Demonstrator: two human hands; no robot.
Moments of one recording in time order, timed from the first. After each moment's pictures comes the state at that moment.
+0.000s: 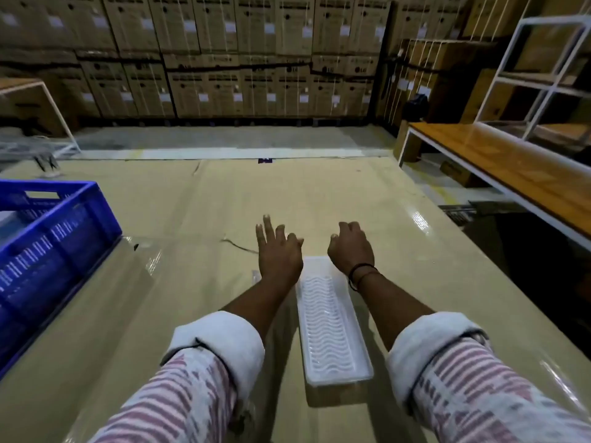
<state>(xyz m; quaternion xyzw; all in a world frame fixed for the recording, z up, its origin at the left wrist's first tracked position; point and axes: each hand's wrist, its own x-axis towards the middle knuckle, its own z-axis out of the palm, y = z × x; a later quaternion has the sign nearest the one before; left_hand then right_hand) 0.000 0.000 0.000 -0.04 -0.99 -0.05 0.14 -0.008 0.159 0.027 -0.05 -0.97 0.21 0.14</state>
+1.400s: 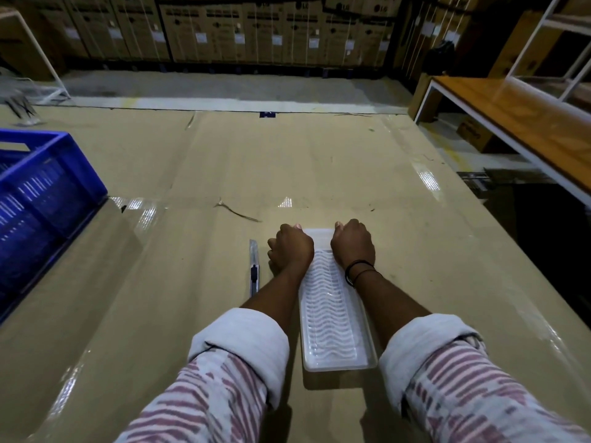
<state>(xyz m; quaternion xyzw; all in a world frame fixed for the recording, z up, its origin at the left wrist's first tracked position) -0.013 0.041 -0.035 0.24 -0.88 -0.41 -0.01 -0.026 0.159 -0.045 -0.15 -0.95 0.26 0.09</state>
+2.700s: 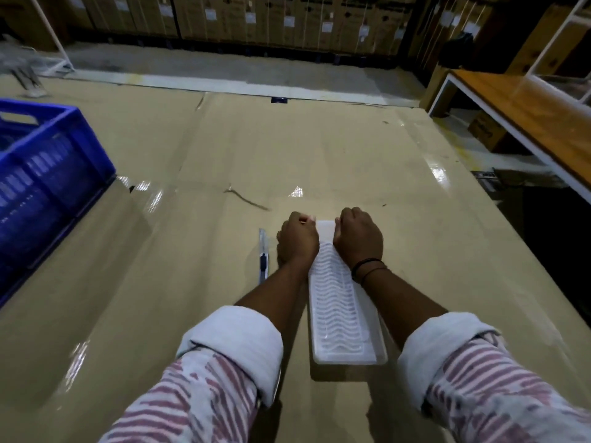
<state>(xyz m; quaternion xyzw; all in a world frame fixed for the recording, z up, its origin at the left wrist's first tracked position) -0.001 0.023 -0.046 0.20 -0.82 -0.54 0.05 -0.013 0.148 -0.041 0.04 -0.97 0.10 0.21</state>
